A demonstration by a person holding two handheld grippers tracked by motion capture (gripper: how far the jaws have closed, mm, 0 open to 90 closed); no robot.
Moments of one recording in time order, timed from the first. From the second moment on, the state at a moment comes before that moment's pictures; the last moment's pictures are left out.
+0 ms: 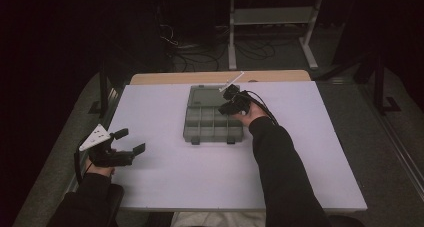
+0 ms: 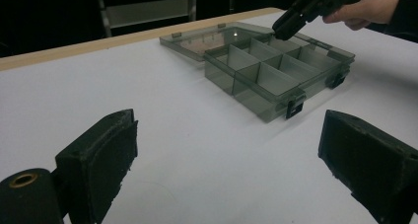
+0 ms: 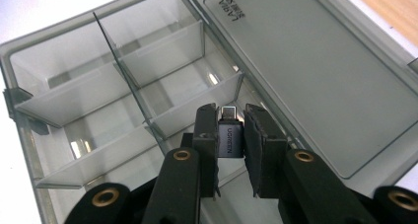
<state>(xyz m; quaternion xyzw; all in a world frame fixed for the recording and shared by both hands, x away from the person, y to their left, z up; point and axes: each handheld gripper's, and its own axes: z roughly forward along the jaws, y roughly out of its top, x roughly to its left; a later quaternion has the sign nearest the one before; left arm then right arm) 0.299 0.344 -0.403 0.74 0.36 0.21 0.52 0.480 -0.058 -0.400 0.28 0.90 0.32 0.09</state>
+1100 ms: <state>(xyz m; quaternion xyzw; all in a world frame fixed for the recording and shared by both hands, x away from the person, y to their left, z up) 0.299 0.344 -0.403 0.74 0.36 0.21 0.52 0.477 -0.063 -0.398 0.29 0.90 0.32 0.07</state>
